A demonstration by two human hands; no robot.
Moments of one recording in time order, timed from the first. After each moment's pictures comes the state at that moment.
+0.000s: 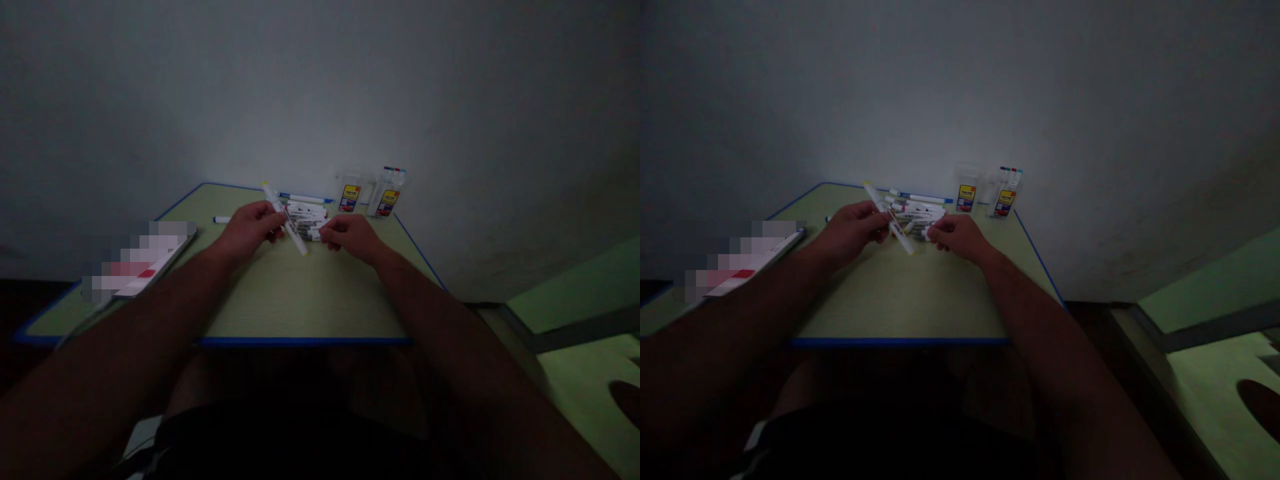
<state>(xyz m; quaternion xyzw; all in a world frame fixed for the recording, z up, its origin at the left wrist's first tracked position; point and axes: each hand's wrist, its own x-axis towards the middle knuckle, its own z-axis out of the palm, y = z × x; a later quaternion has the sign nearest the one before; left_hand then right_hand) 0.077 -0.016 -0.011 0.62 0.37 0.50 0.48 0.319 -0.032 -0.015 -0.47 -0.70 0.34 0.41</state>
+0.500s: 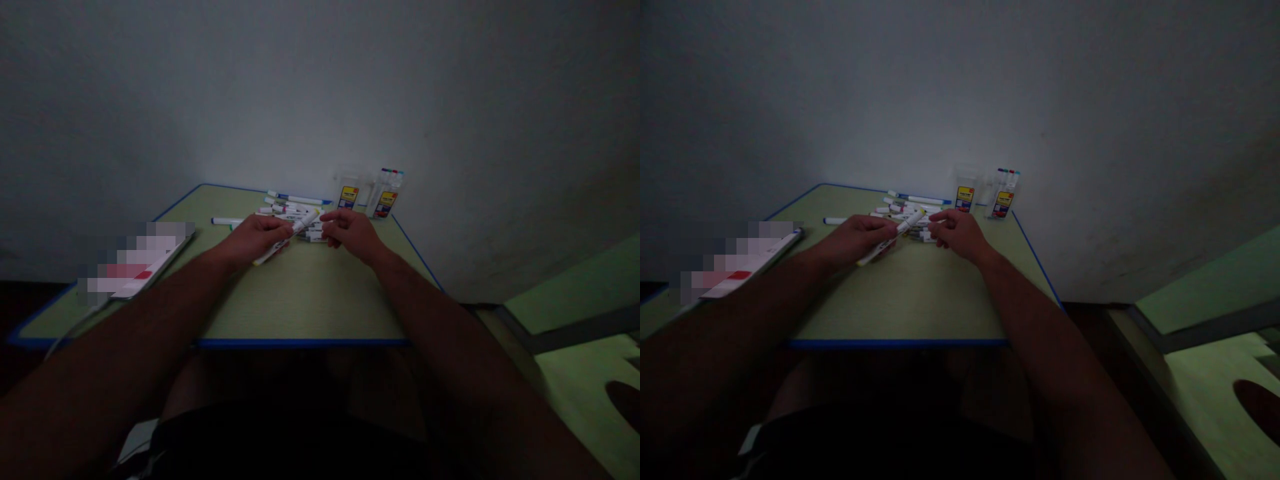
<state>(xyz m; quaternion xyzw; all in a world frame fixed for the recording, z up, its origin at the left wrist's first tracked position) 0.077 -0.027 -0.006 0.69 0.43 0.36 0.45 0.319 -0.031 -0.013 -0.47 -0.67 0.37 0.45</state>
